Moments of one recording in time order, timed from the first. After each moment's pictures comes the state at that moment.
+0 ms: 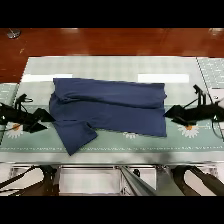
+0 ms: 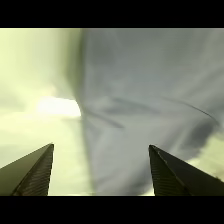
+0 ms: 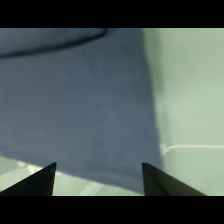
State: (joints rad) left arm 0.50 -1.25 0.70 1.01 -1.31 -1.31; right arm -0.29 -1.02 0.63 -0.96 1.18 1.37
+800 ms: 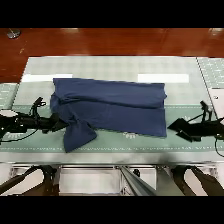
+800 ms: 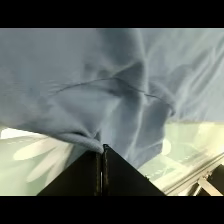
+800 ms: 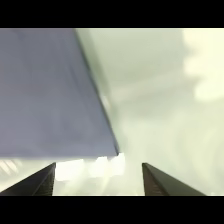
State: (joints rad) left arm 0.35 -1.19 0.50 0.73 -1.17 -1.08; right arm -0.39 -0.86 0.45 -1.09 1.22 1.50
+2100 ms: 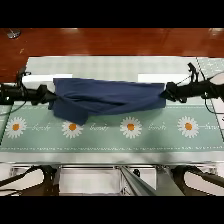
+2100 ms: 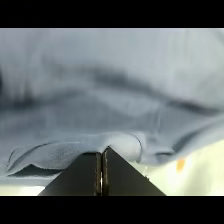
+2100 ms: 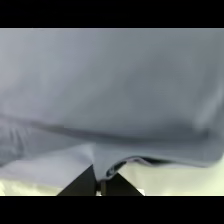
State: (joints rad) left arm 0.32 -1.34 0.99 0.72 -1.18 -1.18; right arm -0.16 -1.33 1.03 -0.86 1.08 1.44
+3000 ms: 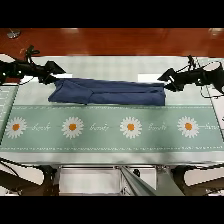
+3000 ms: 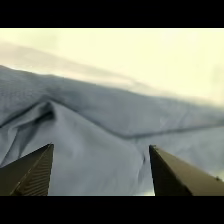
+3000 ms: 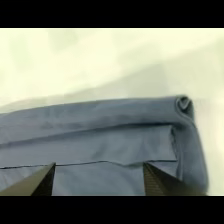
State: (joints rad) left arm 0.26 -1.76 1.52 0.78 -1.19 -1.30; right arm -0.22 -1.67 1.32 -0.80 1.05 1.44
